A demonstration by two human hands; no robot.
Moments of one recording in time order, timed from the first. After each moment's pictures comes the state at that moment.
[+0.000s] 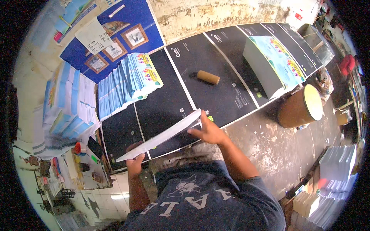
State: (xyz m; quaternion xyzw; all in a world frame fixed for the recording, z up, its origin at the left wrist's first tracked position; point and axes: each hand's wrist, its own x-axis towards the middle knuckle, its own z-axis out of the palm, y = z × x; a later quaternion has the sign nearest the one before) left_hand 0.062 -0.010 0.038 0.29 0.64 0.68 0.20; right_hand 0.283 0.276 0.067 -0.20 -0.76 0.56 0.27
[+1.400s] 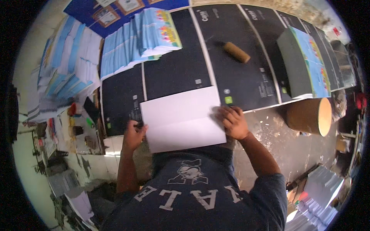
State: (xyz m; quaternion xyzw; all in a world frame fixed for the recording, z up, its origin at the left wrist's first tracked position) left_hand 0.057 -0.019 0.048 0.17 0.86 0.35 0.33; right_hand 0.343 0.296 -0.017 -0.02 -0.97 0.10 0.22
